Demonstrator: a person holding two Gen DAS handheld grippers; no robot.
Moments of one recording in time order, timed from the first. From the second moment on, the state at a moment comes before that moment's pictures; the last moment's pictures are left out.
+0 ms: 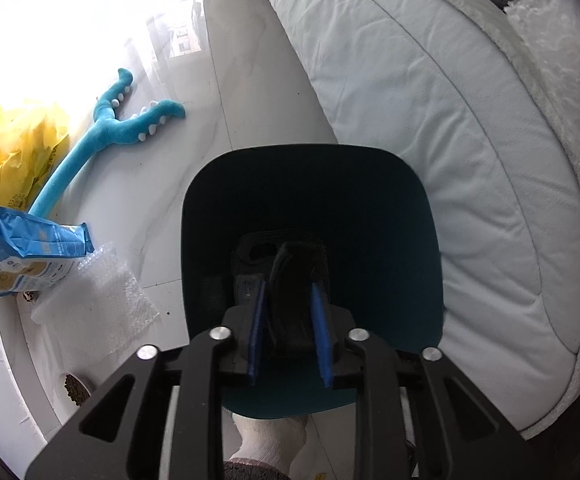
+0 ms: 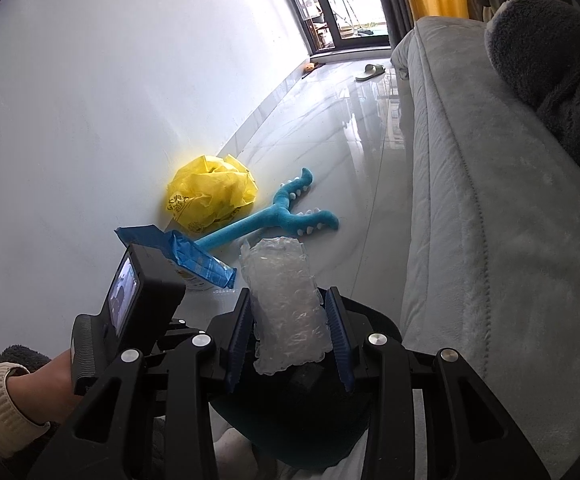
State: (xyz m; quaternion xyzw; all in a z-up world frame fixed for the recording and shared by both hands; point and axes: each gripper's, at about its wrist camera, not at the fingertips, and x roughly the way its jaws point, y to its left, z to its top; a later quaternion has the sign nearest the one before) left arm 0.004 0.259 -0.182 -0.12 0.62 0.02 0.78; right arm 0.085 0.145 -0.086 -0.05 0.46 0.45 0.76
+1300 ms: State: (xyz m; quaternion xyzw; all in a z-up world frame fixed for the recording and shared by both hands) left arm -0.020 0.307 -0.055 -0.14 0.40 0.06 0.90; right arm 0.063 0.210 -0.202 -0.11 0.59 0.42 0.68
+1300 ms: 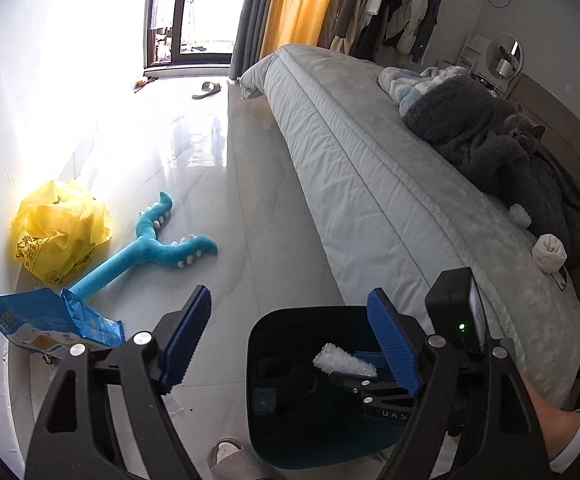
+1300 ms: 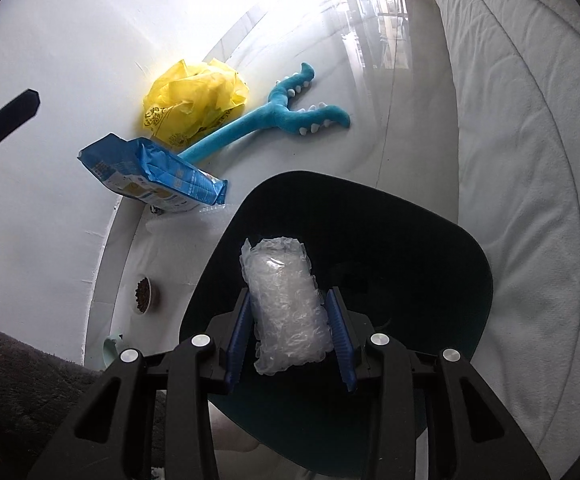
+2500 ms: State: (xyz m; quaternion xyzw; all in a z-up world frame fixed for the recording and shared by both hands) left arm 0.022 0.197 0.028 -0.10 0.31 0.02 0.95; right arm 0.083 0.081 -0.070 -0.04 0.45 0.44 0.77
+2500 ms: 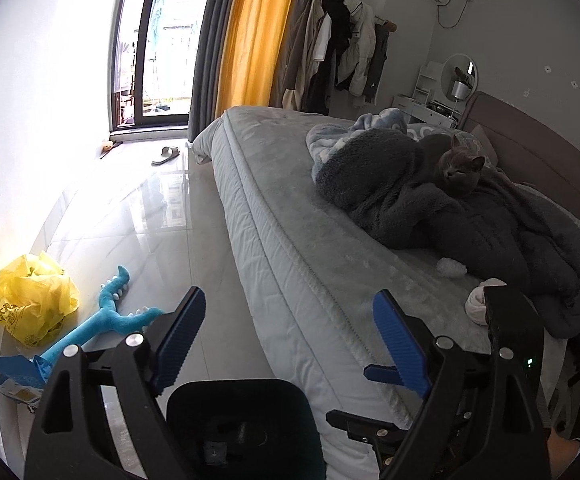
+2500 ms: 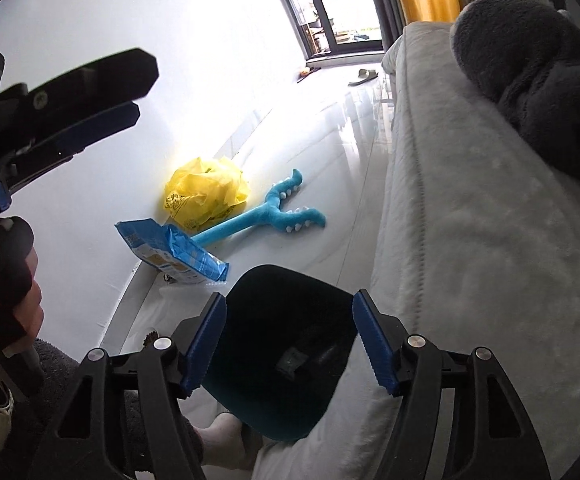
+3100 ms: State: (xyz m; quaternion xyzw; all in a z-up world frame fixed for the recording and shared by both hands) left arm 0.058 0.115 0.022 -0.09 0.32 -0.04 0.94; right arm 0.107 -0.017 -0.050 -0.04 0.41 0.37 0.83
